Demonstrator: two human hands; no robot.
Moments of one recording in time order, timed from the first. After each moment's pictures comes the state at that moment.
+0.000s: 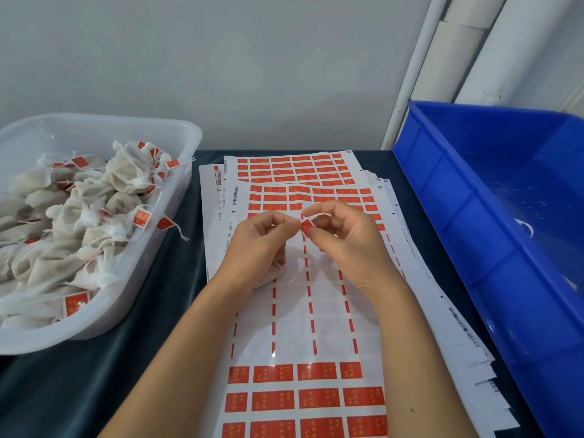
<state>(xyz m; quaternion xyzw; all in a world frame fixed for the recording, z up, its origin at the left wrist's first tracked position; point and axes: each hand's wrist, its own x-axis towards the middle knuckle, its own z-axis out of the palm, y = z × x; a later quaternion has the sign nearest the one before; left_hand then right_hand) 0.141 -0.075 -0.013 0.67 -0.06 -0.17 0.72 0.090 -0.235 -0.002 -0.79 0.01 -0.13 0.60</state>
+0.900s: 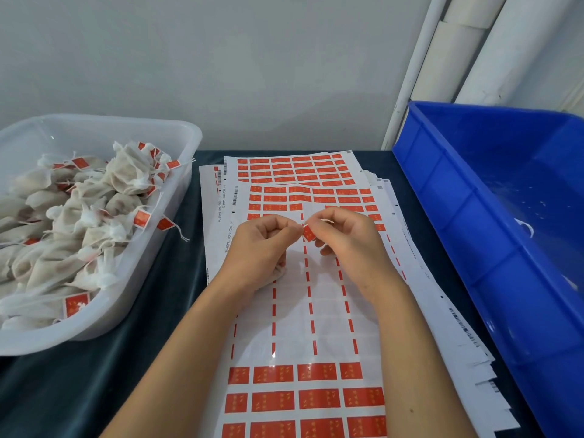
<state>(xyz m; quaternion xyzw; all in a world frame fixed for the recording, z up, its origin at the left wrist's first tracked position) 0.138 -0.075 -0.011 0.69 -0.08 -0.18 0.70 0.090 -0.235 -0.003 -0.79 0.06 -0.12 0.60</state>
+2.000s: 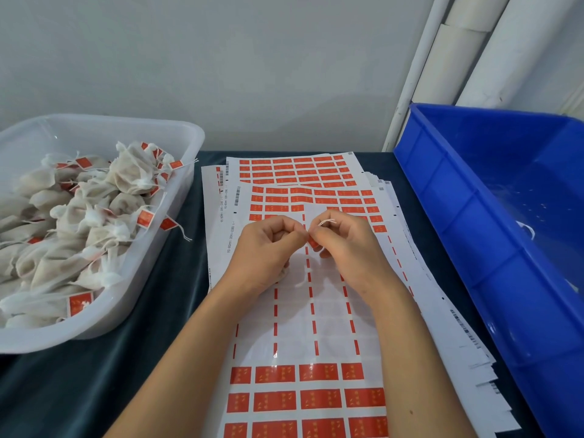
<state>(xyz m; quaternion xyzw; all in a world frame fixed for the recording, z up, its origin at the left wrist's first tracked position) 0.138 -0.076 -0.017 0.70 -0.13 -0.14 0.69 0.087 -0.229 0.002 -0.81 0.04 -0.10 0.58</state>
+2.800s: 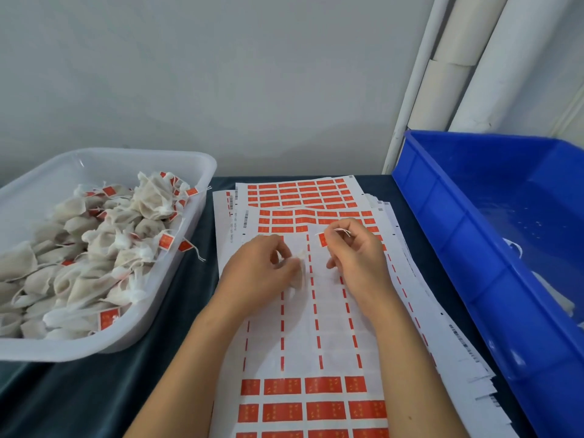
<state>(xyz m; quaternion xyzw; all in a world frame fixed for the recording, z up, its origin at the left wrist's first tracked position) 0.145 -0.056 -0.011 0.92 -0.16 -0.02 0.36 0.086 -0.227 0.004 -0.75 0.09 -0.19 0.63</state>
